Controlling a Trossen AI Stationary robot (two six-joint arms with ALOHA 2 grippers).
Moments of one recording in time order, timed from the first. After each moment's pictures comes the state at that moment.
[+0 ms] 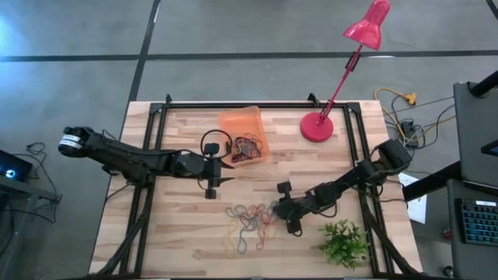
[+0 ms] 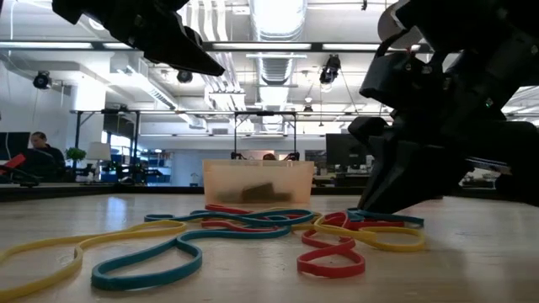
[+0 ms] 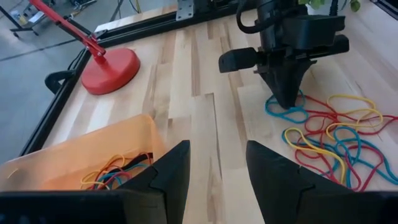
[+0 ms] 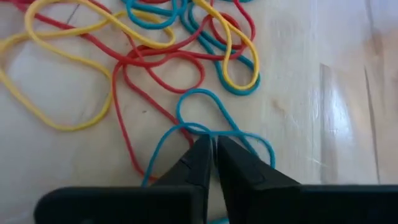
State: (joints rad) left arm -0.16 1.16 0.70 0.00 -0.24 0.13; right arm 0.41 1.82 0.73 0.16 0.30 0.04
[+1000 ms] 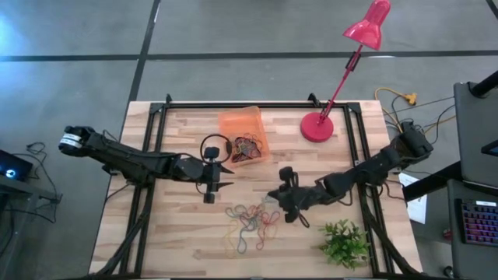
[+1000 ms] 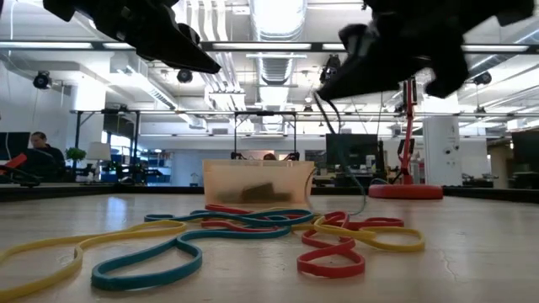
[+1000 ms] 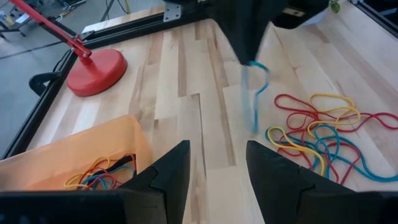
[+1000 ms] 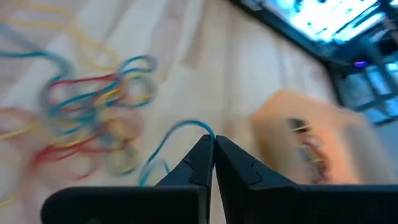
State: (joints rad) left arm -0.21 1.16 0.70 0.00 -0.24 0.11; right arm 0.39 1.55 0.79 0.13 0.49 -0.22
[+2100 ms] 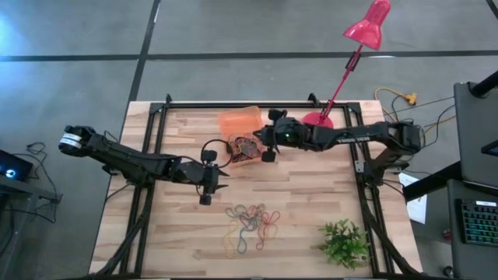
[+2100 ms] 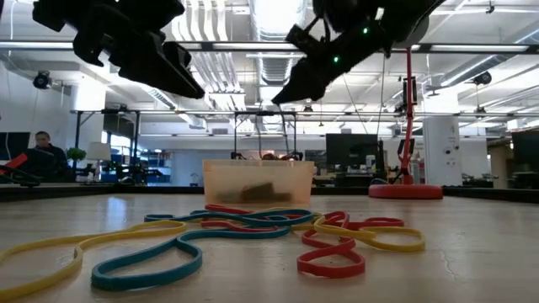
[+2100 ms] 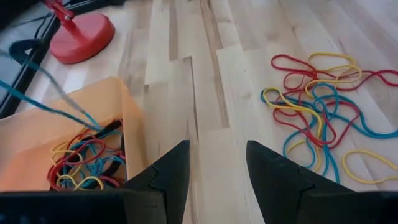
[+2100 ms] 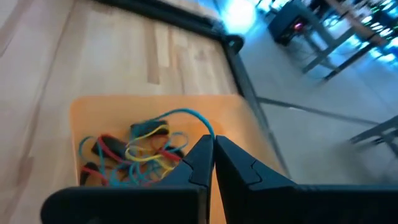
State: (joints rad) left arm -0.22 1.16 0.64 -0.06 -0.24 0.08; right arm -0.19 1.62 1.03 0.12 0.20 -0.37
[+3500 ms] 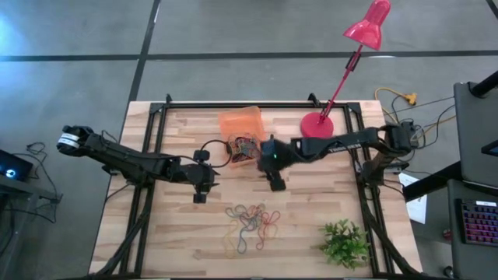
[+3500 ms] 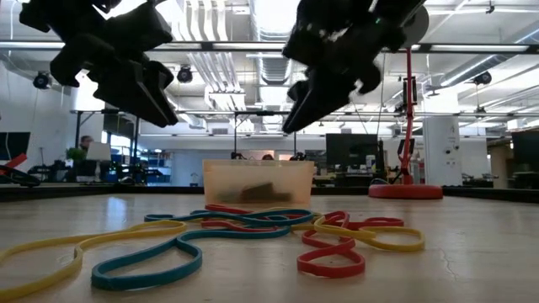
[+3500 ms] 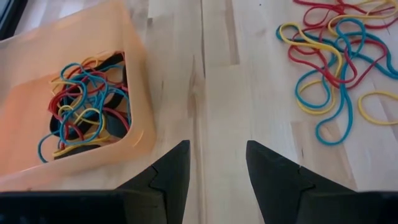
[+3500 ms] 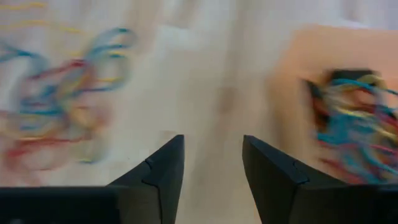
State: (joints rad) left arm -0.22 1.12 0.63 -0.28 -0.28 -0.01; right arm -0.04 1.70 1.10 -0.26 -0.14 -0.21
